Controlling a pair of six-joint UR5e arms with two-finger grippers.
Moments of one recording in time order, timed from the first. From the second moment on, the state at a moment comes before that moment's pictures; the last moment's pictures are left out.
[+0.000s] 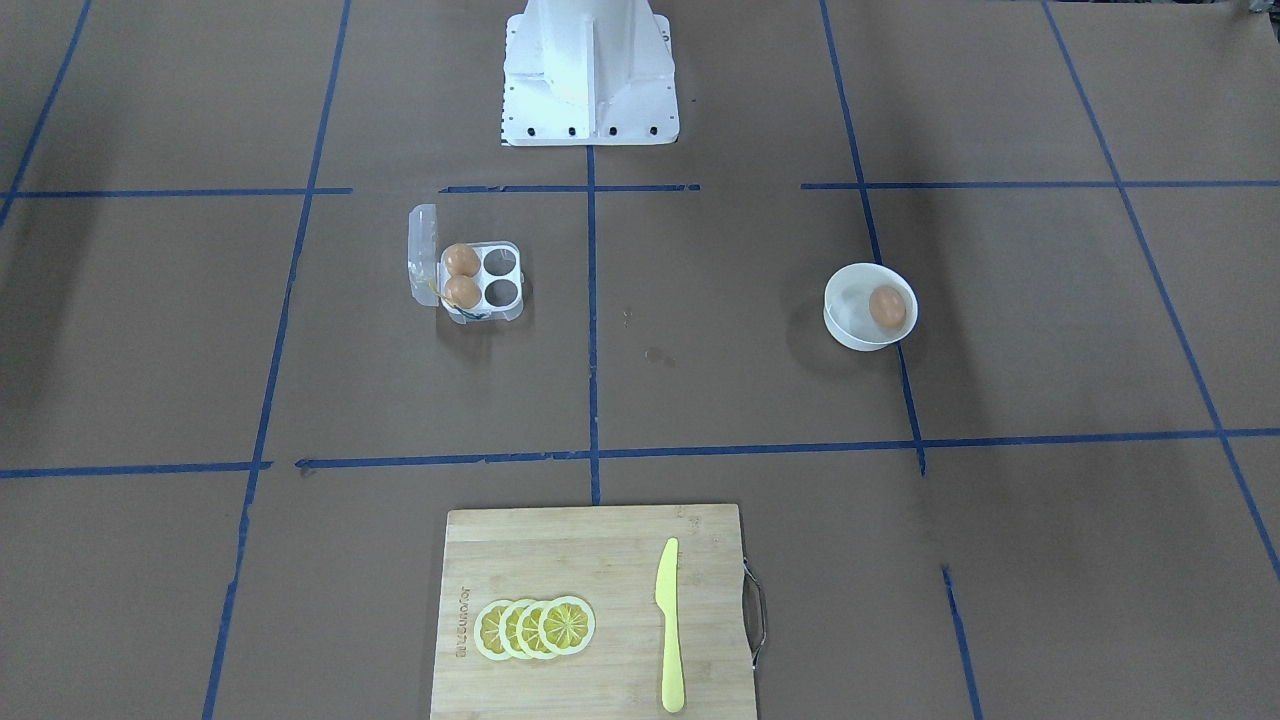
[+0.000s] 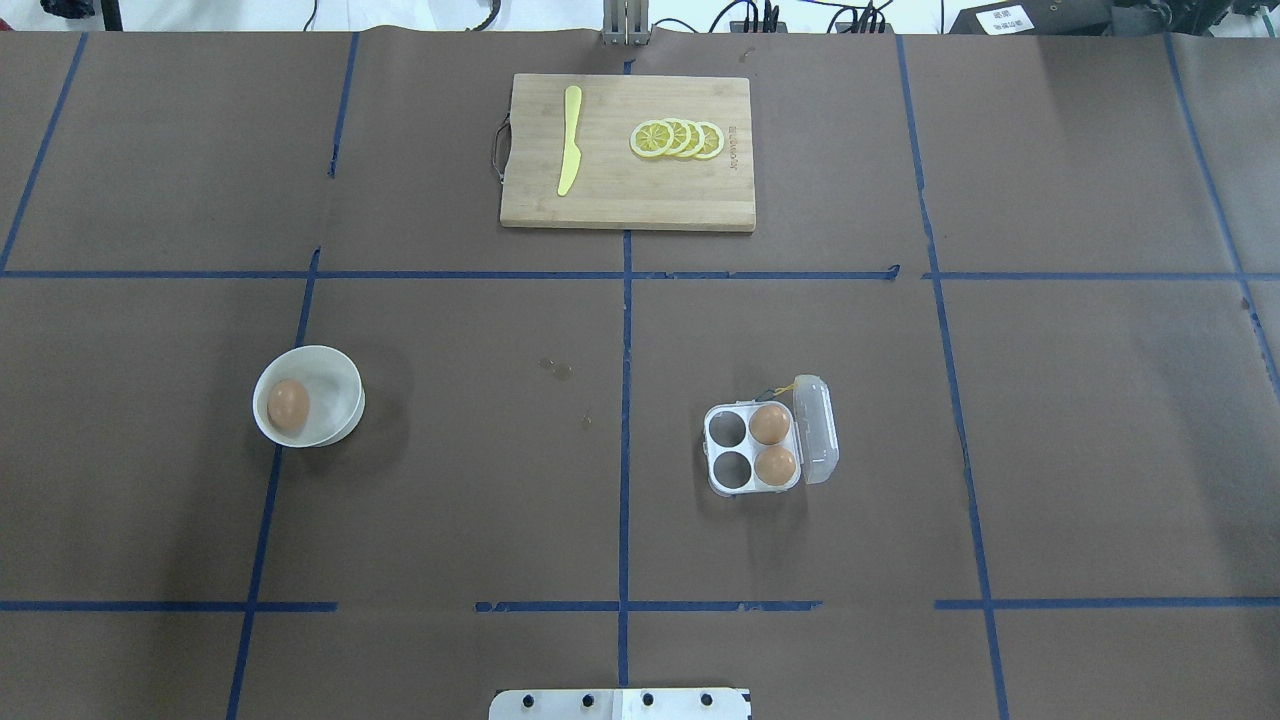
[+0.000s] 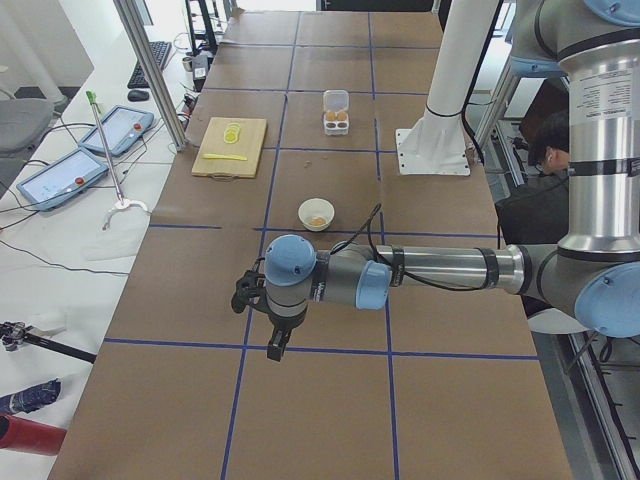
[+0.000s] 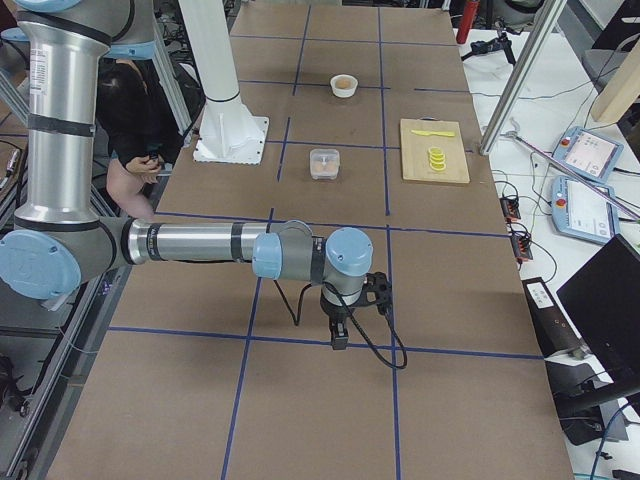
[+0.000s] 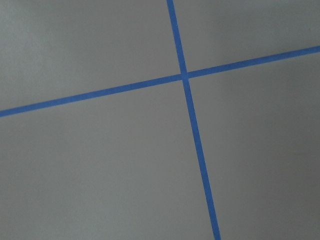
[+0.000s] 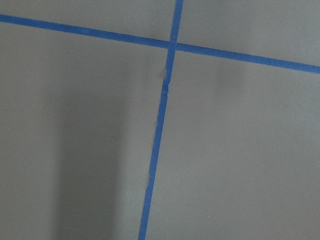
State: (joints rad) left arm -1.58 -1.46 -1.69 -1.74 -2.35 0.17; right arm 1.53 -1.70 1.76 -1.66 2.31 -0.16
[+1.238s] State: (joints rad) left arm -1.42 -1.65 -1.72 -2.14 -2.35 -0.04; right arm 1.45 -1.70 1.91 -1.46 2.42 0.04
